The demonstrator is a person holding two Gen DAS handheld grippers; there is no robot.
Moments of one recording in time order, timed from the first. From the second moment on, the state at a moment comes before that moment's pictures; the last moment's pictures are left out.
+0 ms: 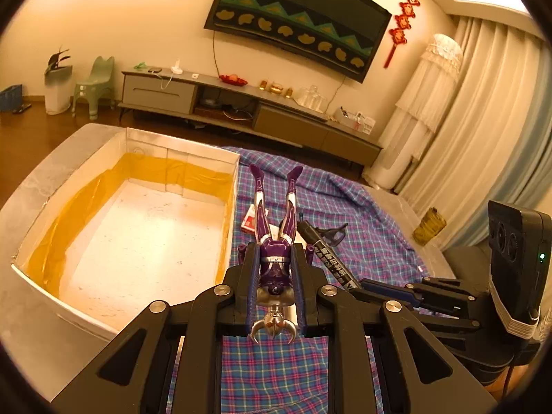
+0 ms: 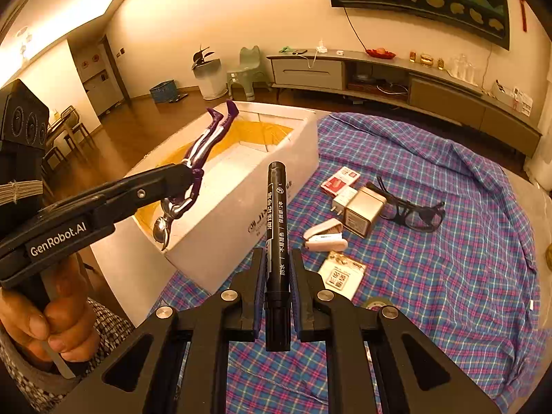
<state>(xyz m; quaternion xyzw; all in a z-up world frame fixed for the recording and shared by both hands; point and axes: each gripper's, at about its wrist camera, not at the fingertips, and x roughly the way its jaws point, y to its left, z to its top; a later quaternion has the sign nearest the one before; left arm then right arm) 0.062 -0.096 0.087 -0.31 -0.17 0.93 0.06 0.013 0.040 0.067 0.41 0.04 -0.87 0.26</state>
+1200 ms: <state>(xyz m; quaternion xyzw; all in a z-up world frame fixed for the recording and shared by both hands) 0.024 -0.149 0.061 -0.31 -0.26 0.91 0.05 -0.033 0.008 0.095 0.41 0.07 -0.88 0.24</state>
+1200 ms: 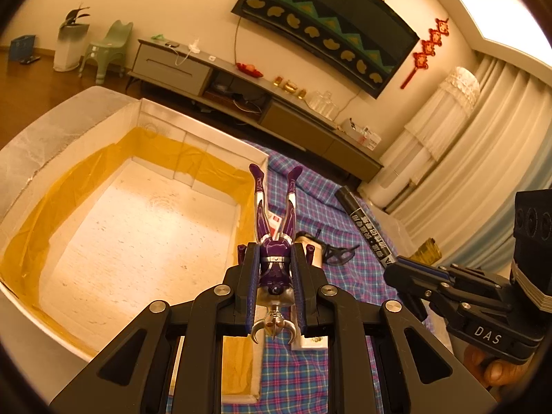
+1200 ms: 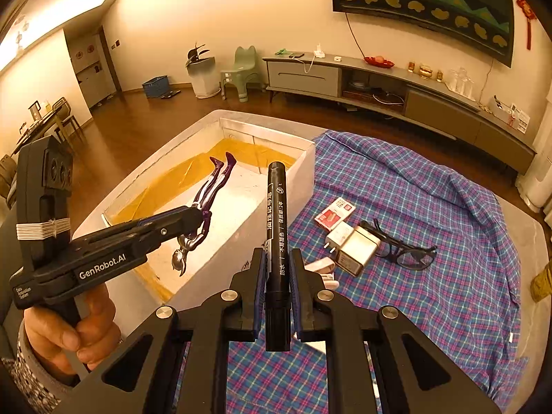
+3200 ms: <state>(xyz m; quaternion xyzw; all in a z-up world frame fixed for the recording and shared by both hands) -0.062 -0.235 0.043 -0.37 -0.29 0.88 -0.06 -0.148 -0.102 0.069 0.47 0.06 -0.83 0.31</state>
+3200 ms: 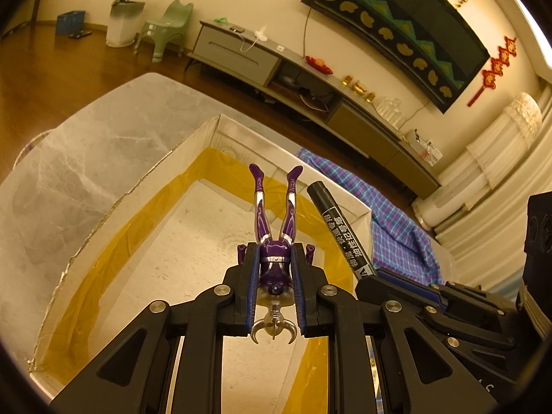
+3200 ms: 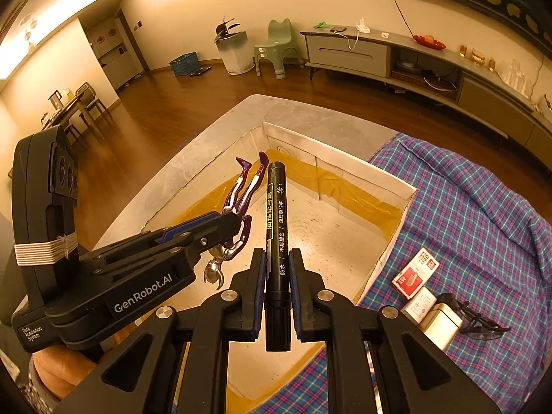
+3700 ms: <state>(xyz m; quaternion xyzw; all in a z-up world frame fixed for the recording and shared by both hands) -0.097 -0.254 0.014 -0.41 -0.33 0.85 -0.08 -0.191 -0.115 0.037 0.50 0.04 -0.82 0.29</state>
